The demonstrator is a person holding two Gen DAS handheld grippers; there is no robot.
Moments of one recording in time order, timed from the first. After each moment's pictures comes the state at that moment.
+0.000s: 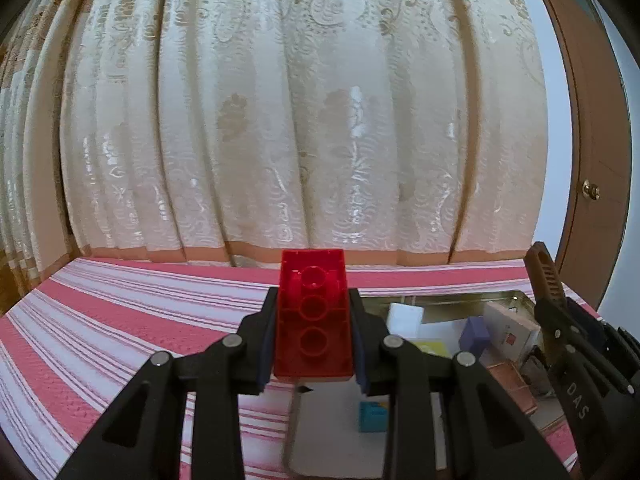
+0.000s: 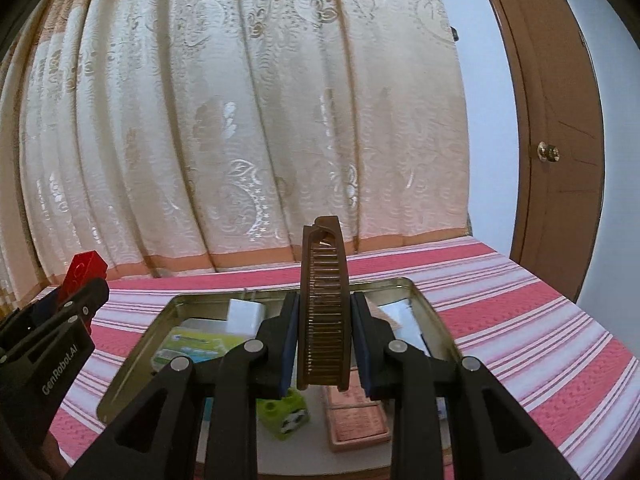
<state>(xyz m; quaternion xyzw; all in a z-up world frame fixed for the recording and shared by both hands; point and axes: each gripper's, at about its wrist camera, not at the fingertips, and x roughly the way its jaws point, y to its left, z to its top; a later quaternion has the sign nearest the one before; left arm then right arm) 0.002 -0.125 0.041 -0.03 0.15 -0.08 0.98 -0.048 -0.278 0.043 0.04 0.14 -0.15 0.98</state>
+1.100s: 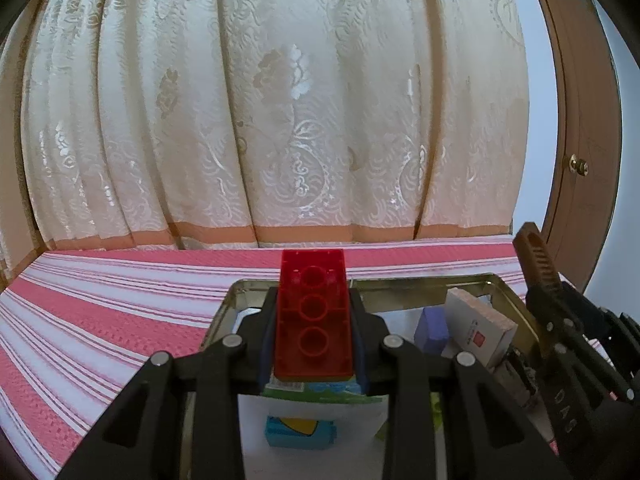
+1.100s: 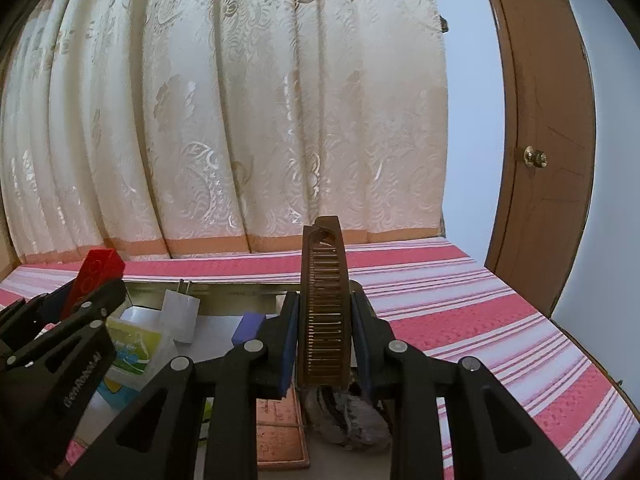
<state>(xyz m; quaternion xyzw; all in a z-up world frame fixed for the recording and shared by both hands) 0.028 -0.195 0.028 -0.01 0.20 -0.12 0.97 -0.032 -0.320 0.041 0.00 0.17 -0.18 0.97</state>
